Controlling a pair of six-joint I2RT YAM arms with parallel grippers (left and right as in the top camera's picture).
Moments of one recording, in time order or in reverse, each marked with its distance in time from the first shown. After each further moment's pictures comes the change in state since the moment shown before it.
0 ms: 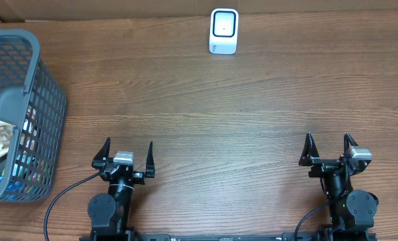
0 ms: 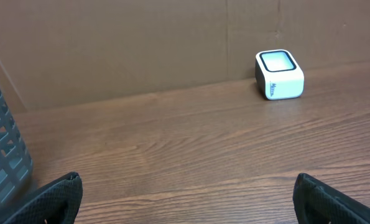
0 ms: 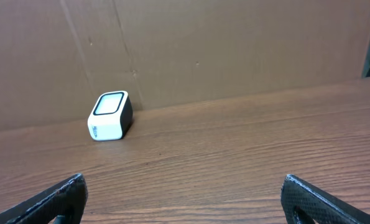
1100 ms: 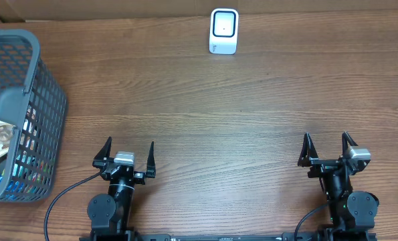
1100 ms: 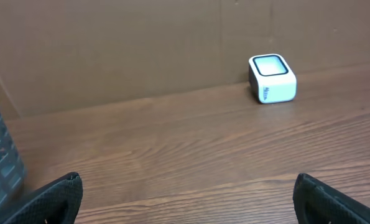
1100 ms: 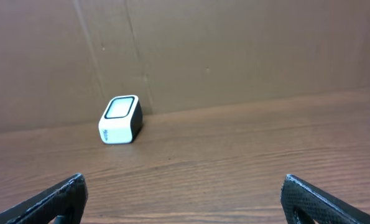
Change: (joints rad) left arm 0.000 0.000 0.000 0.017 0.028 -0.001; right arm 0.000 0.000 0.000 0.030 -0.039 0.000
